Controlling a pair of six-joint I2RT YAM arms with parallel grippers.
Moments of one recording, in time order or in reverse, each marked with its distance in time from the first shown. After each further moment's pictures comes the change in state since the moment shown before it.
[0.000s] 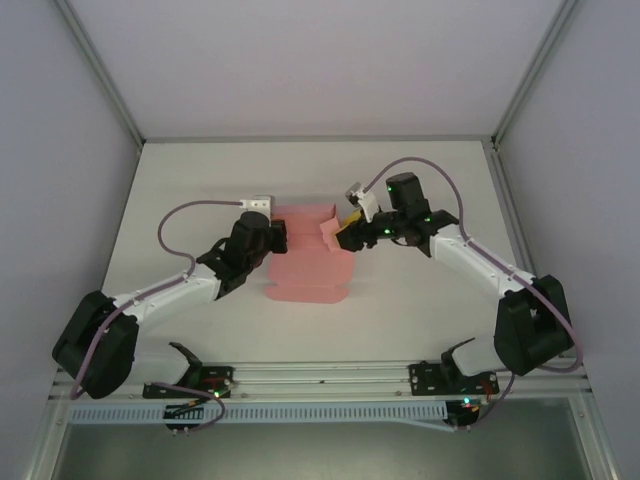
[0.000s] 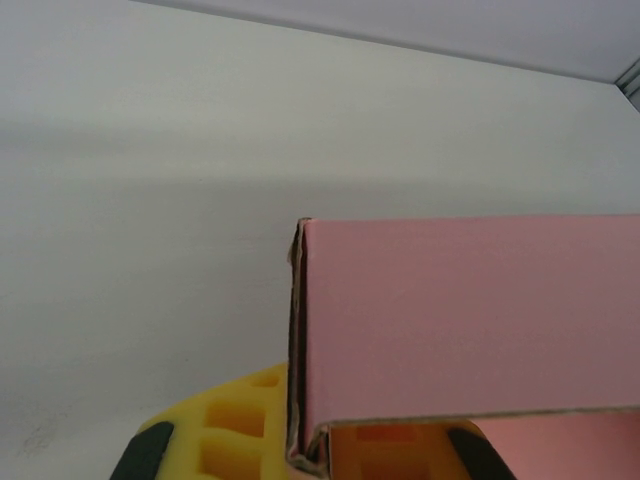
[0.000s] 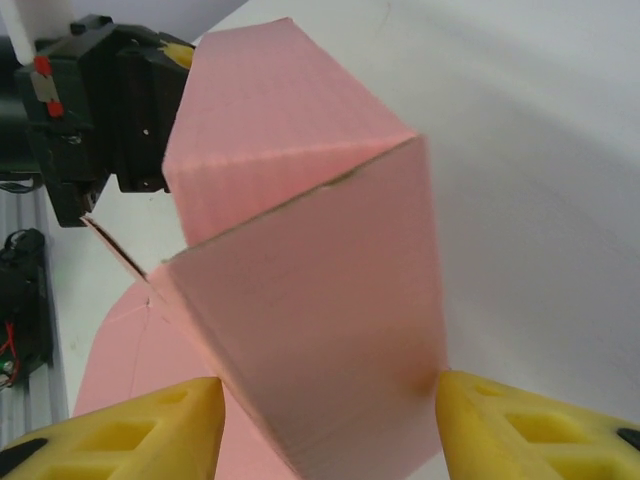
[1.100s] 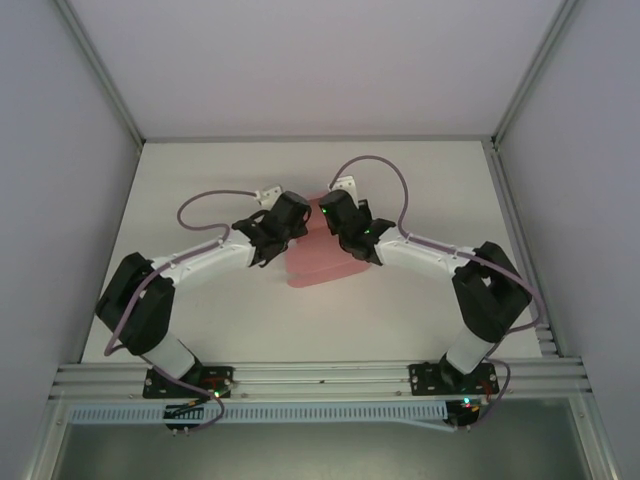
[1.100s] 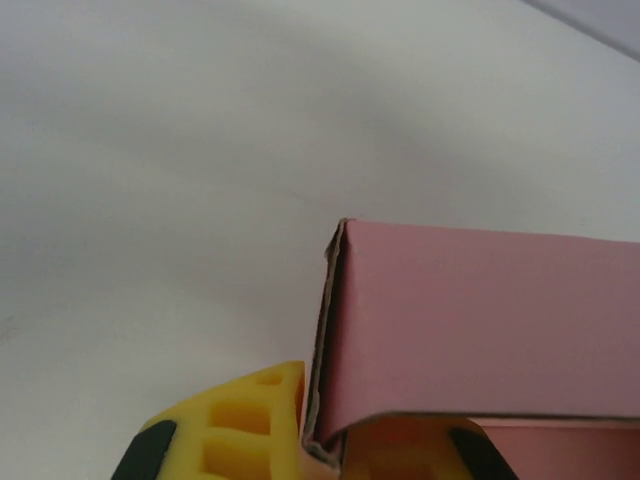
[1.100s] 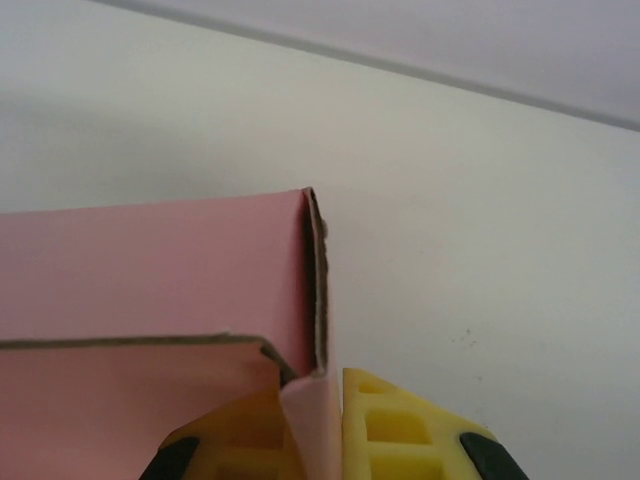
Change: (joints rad) left arm -0.057 0.288 0.383 -0.444 -0.202 -0.440; right arm 0.298 0.258 0.107 0.162 1.295 0.383
